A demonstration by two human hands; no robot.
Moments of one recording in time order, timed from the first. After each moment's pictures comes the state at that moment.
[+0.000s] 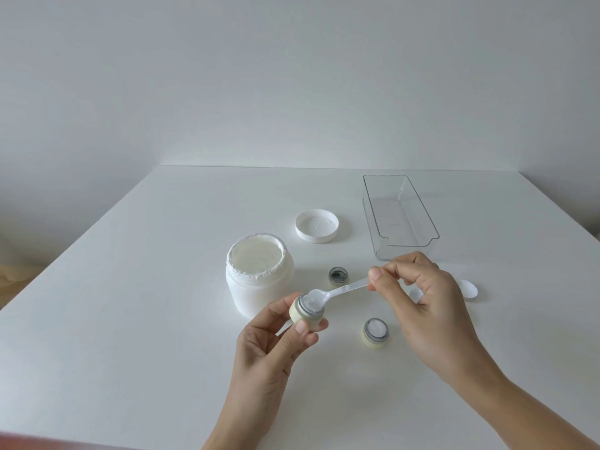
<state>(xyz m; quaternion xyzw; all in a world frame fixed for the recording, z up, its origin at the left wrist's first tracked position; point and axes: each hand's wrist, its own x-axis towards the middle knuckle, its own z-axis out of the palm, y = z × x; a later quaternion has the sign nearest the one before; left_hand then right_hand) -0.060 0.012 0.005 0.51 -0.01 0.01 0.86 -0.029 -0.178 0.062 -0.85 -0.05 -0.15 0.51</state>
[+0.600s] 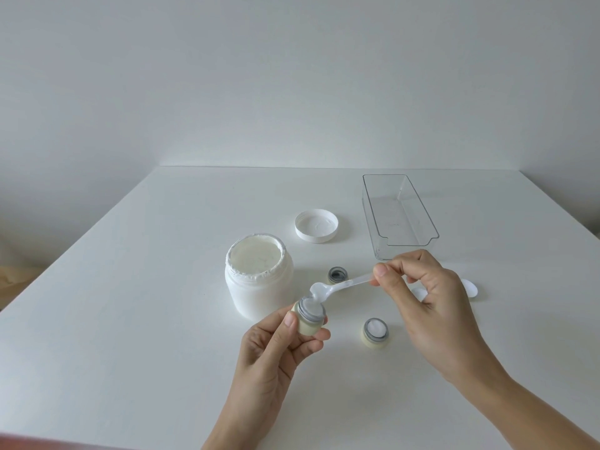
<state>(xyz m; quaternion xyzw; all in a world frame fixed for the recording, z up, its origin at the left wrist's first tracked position) -0.061 0.012 0.006 0.51 -0.03 -0.04 0.86 -0.029 -0.182 0.062 -0.82 -0.06 -0.15 0.54</state>
